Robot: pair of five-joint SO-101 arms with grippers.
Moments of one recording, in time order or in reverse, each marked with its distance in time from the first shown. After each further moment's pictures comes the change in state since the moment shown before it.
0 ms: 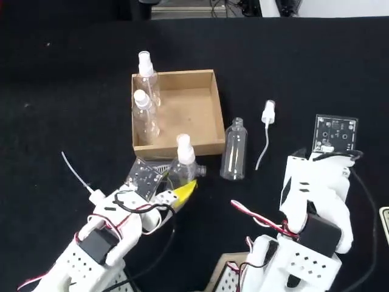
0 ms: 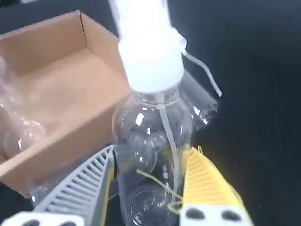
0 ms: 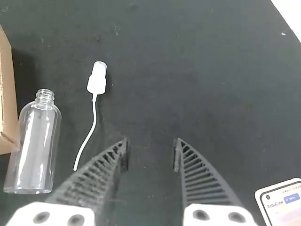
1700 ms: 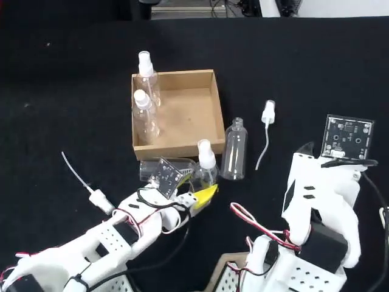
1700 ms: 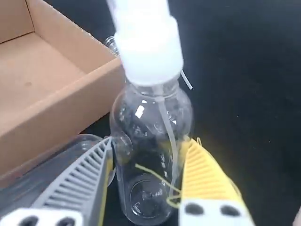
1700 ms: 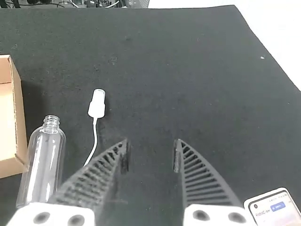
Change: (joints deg) left arm 7.3 55.0 -0.2 -55.3 5.7; right arm 0.0 -0.1 -10.4 4.8 -2.0
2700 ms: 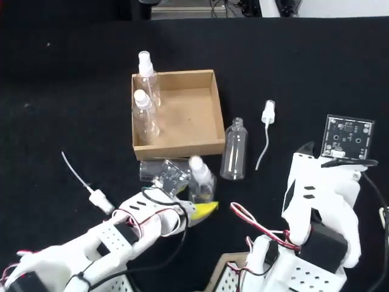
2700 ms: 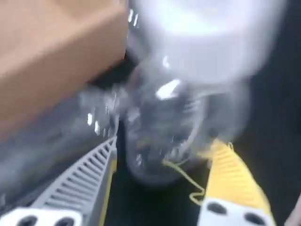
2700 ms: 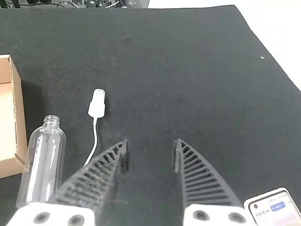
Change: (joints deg) left arm 0.0 1.3 0.0 7.8 0.1; right arm 0.0 0.0 0.0 0.0 0.0
